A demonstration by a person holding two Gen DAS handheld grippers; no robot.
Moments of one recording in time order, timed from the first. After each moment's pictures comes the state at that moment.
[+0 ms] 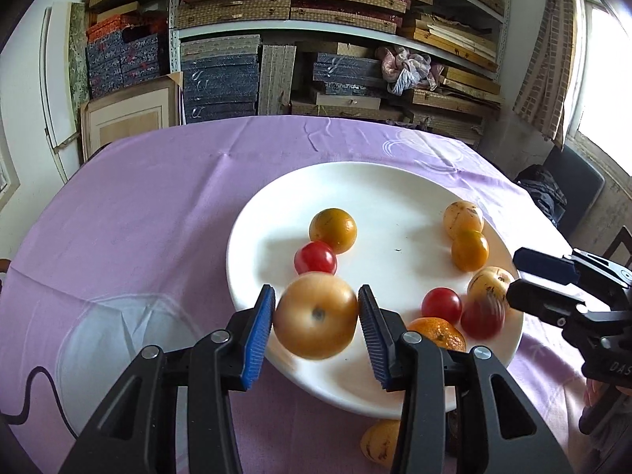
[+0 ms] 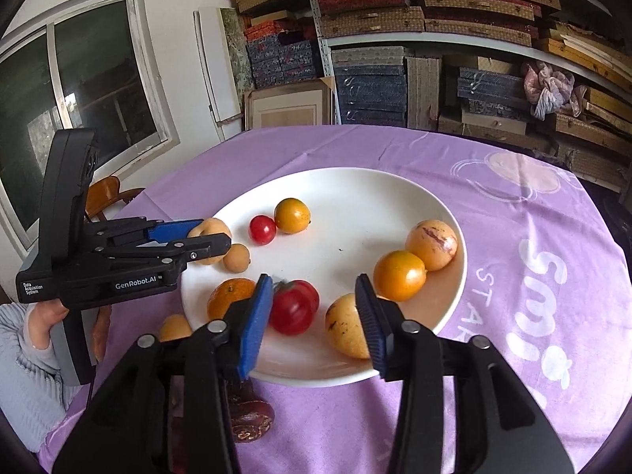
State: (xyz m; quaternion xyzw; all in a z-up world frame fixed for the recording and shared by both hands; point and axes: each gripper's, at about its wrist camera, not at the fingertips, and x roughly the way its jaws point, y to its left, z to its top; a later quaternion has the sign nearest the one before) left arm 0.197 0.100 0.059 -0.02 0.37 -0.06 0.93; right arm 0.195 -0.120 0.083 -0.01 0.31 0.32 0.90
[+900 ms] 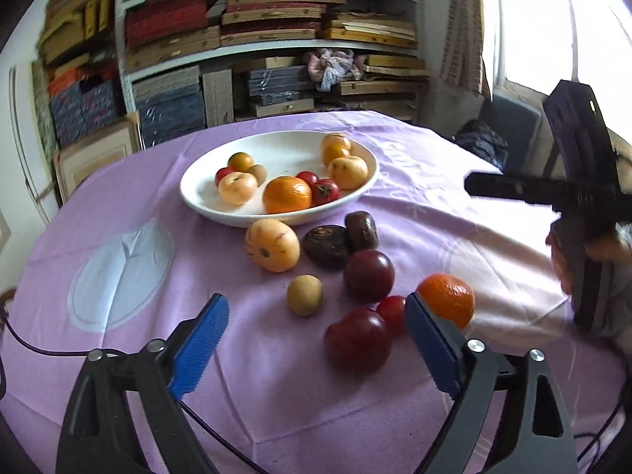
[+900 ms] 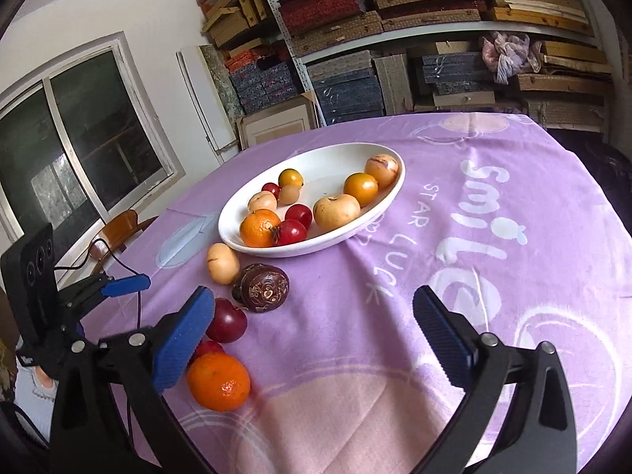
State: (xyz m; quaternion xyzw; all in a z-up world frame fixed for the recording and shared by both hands) left arm 0.016 0.041 0.046 0.09 0.33 -0.14 0.93; right arm 0.085 -0.216 0.066 0.09 0.32 0.31 0.89
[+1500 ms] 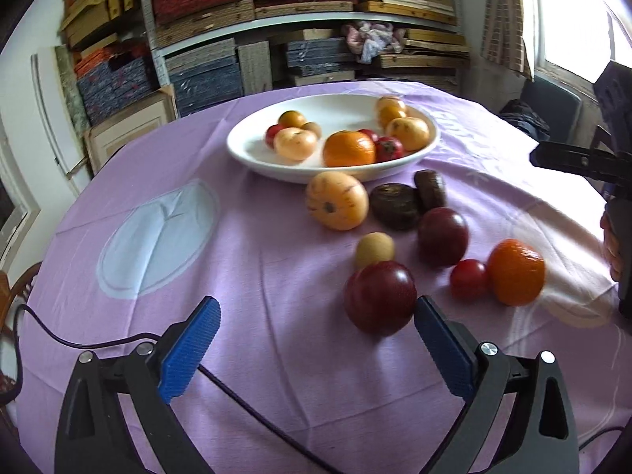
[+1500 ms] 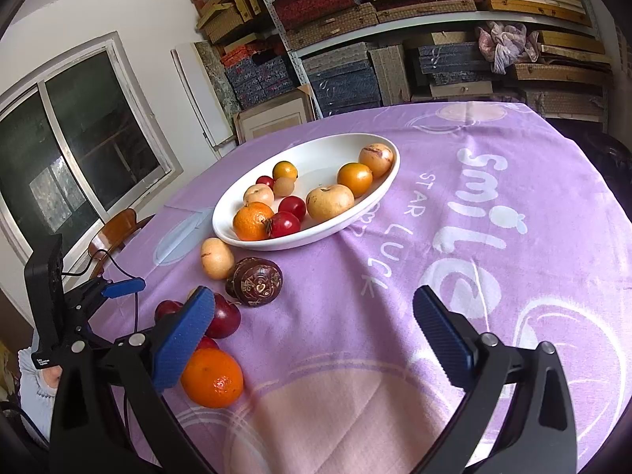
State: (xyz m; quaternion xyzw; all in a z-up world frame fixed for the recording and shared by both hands) left arm 0.031 0.077 0.024 0.08 0.38 -0.06 0.92; right arm 0.088 -0.213 0.060 0.09 0.33 0.30 0.89
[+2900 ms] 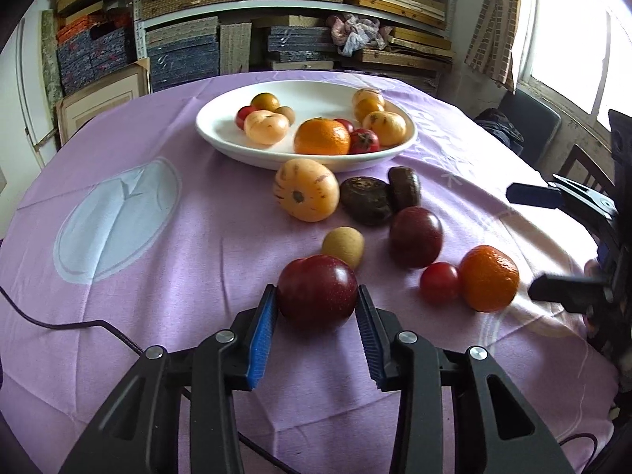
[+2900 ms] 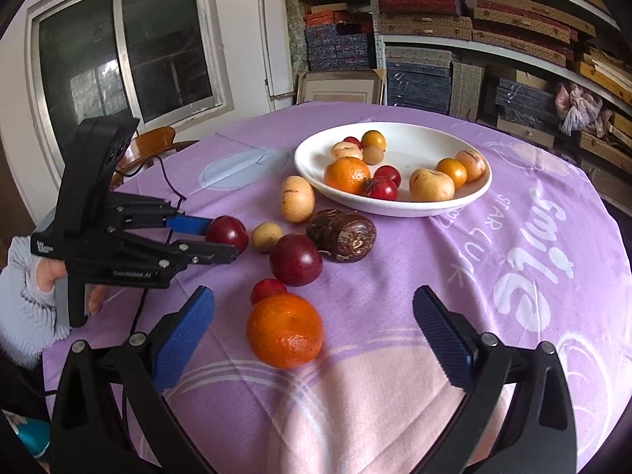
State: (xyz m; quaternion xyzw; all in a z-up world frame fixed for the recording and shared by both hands) left arm 0.039 0.075 0.015 0.02 0.41 -0.12 0.90; right arm 0.032 -0.143 0.055 -0.09 0.31 0.39 0.86
